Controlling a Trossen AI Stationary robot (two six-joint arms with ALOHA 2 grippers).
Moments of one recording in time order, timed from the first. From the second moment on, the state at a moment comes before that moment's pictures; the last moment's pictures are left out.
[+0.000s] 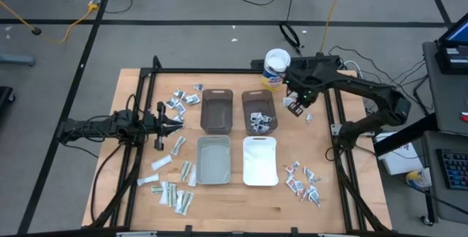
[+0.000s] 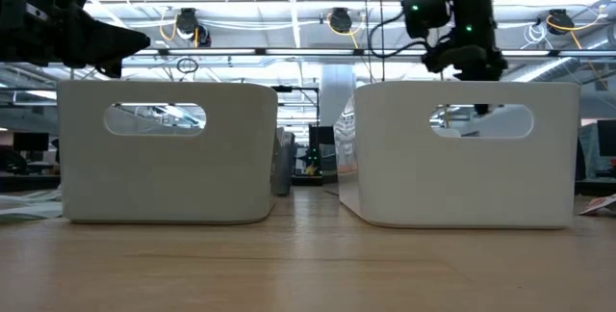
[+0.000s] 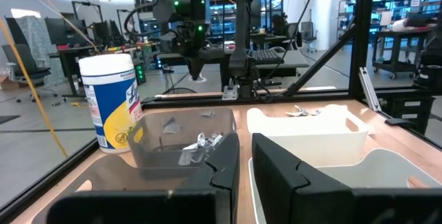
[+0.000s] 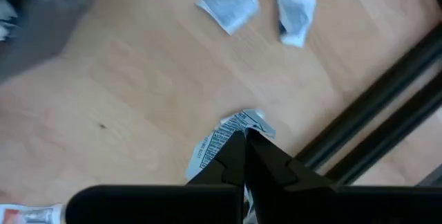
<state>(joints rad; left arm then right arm) 0.00 0.01 0.02 0.06 -0.04 0.07 -0.52 1.42 1.18 -1.35 0.16 0.26</state>
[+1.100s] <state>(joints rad) 0.00 0.01 0.02 0.06 -0.04 0.07 -0.27 1.92 1.60 -1.20 0.10 0.21</state>
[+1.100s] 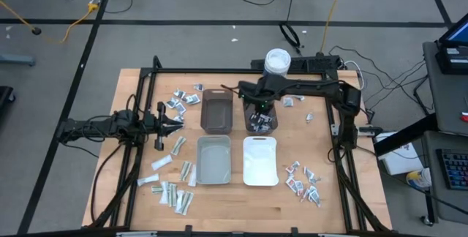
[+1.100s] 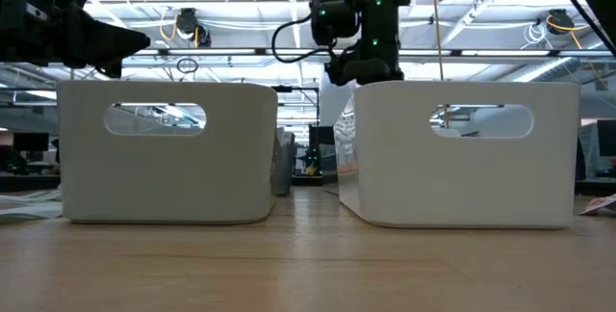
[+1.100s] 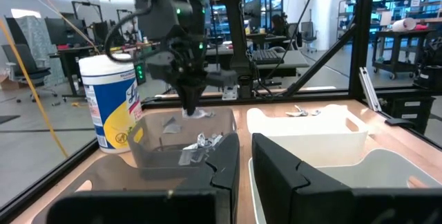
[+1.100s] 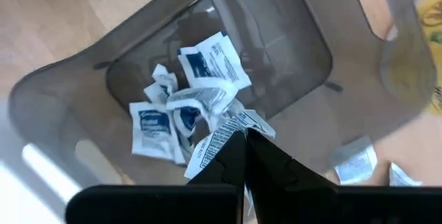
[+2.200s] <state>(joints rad) 0.00 0.01 0.02 0.06 -0.04 0.07 -0.23 1.97 1.46 -1.05 0.10 0.15</state>
